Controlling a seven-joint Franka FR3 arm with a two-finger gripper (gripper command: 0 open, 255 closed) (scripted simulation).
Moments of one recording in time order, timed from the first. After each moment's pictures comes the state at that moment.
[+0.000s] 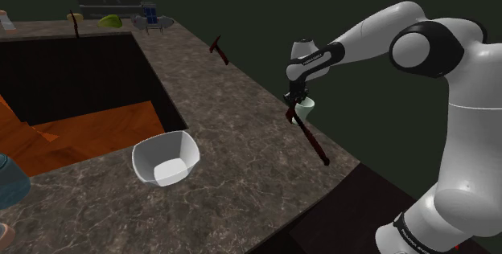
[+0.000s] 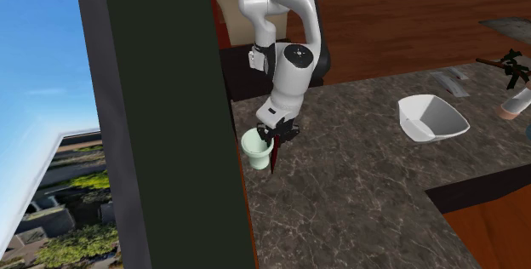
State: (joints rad) arm -0.12 0.49 -0.13 -1.80 -0.10 2.29 0.11
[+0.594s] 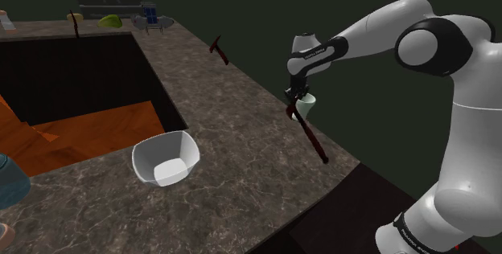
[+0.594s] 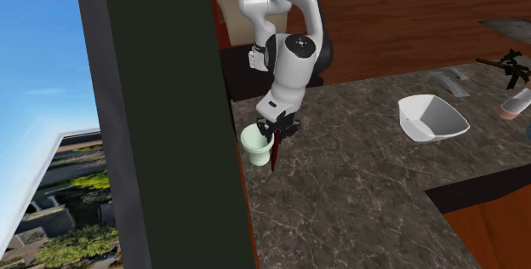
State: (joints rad) arm -0.12 0.46 -0.13 -1.79 -0.10 2.24 0.10
